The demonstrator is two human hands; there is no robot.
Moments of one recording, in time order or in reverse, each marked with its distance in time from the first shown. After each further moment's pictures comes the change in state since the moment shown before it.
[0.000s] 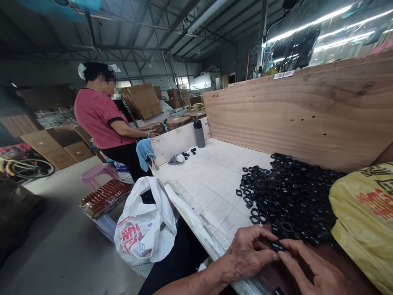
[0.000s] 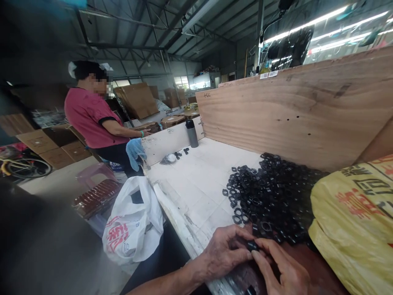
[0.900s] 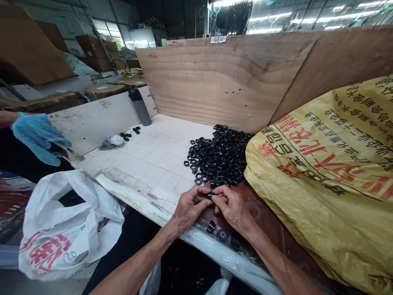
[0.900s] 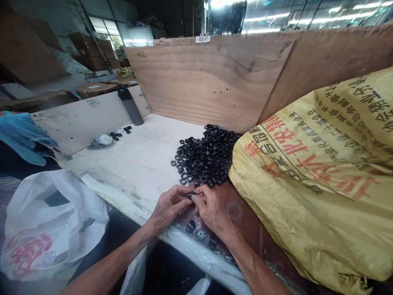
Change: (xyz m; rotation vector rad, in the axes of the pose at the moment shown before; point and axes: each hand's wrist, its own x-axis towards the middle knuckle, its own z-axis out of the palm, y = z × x) left_hand -0.001 0.010 0.001 0.074 -0.073 0.004; right_hand 0.010 -0.033 -0.011 0.382 -0.261 0.487
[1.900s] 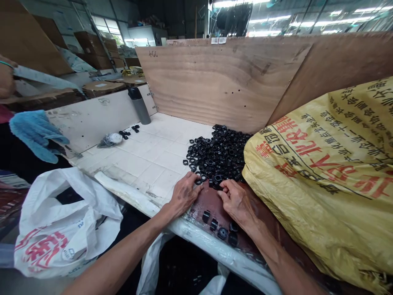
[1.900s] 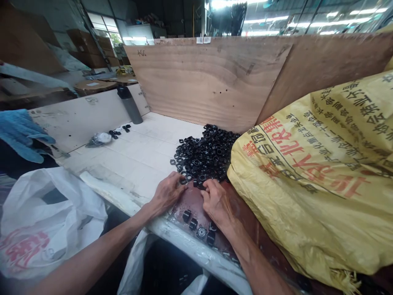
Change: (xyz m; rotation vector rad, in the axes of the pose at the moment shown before) left_hand 0.037 -0.006 -0.022 0.861 0.164 0.164; right_hand 0.009 0.020 -0.012 -0.479 0.215 -0.172
